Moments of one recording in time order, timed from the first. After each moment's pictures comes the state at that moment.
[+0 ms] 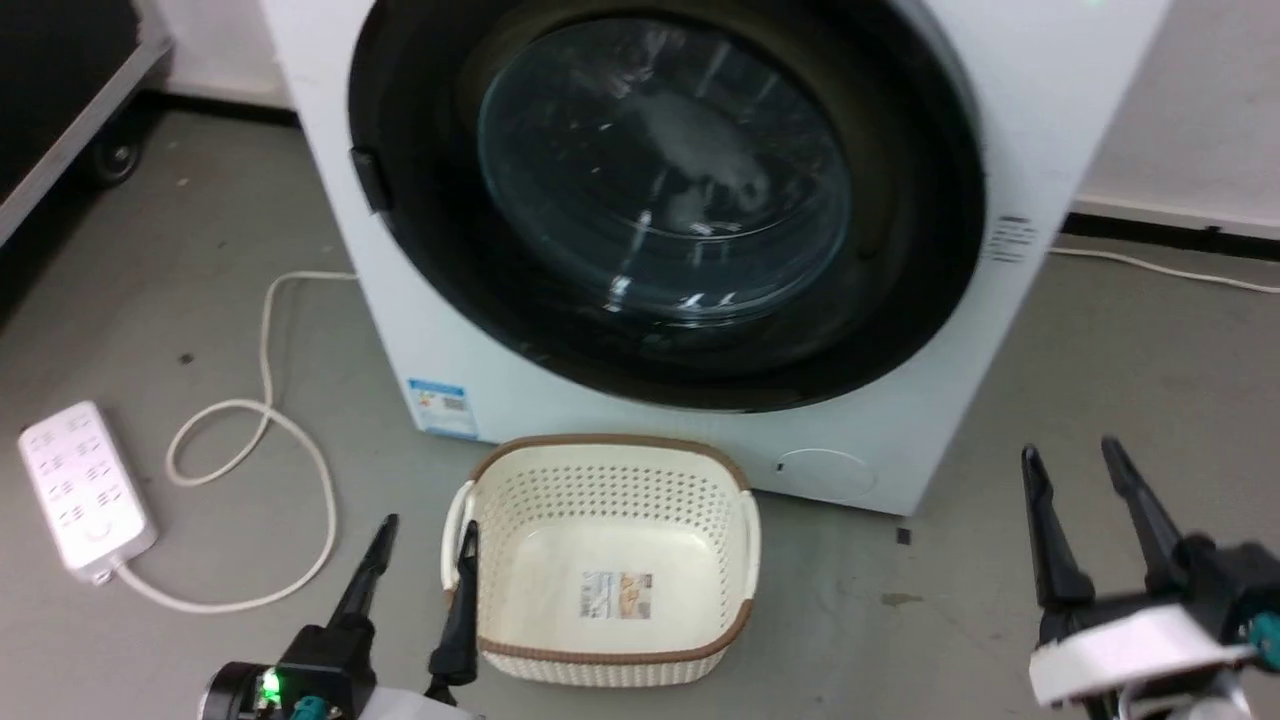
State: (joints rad) left arm 0.04 0.07 -0.09 0.06 -0.09 -0.04 -0.26; right arm -0.08 -0.09 -0.07 0.14 0.11 0.13 -0.26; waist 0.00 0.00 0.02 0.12
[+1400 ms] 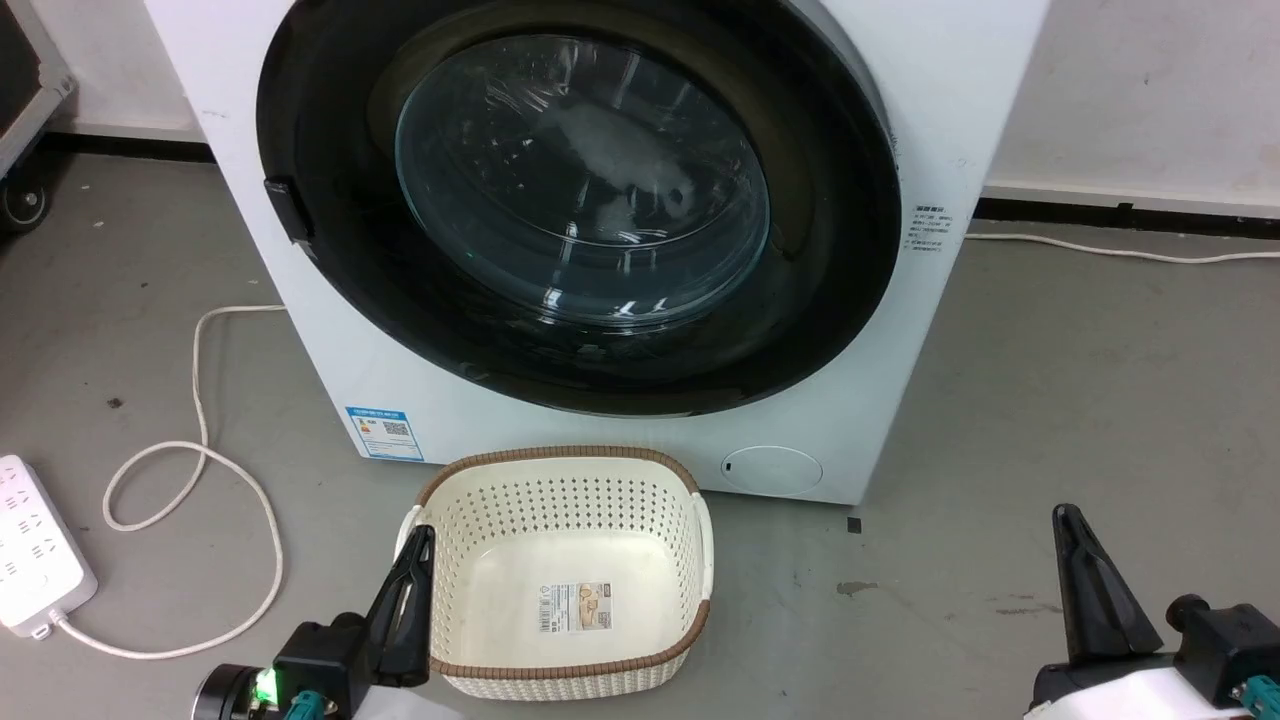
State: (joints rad) left arm 0.04 0.07 -0.06 0.08 -0.06 -0.06 -0.23; right arm 0.05 -0.05 -0.07 0.05 0.11 0.13 -0.23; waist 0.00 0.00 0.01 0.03
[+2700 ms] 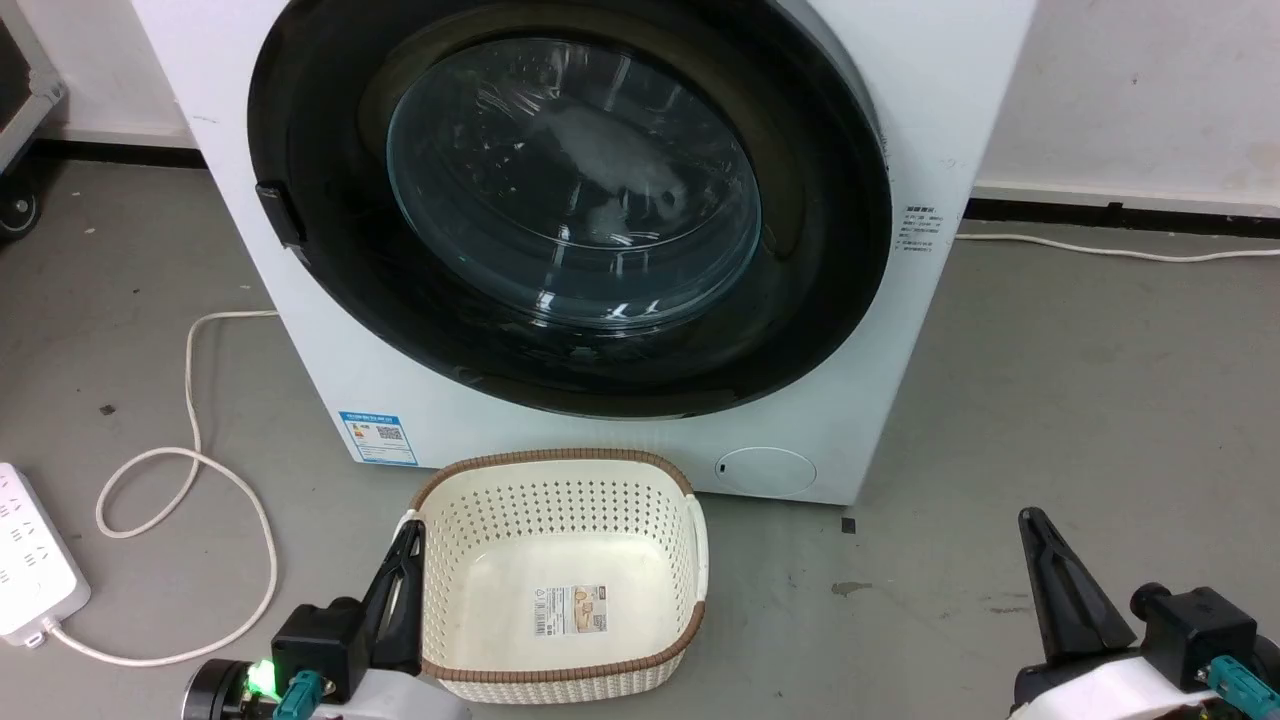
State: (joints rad) left arm 0.04 0.06 -0.04 0.06 -0.04 -0.04 -0.15; right arm 0.05 -0.05 -0.05 0.04 0.08 0.13 -0.15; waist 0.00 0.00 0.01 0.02
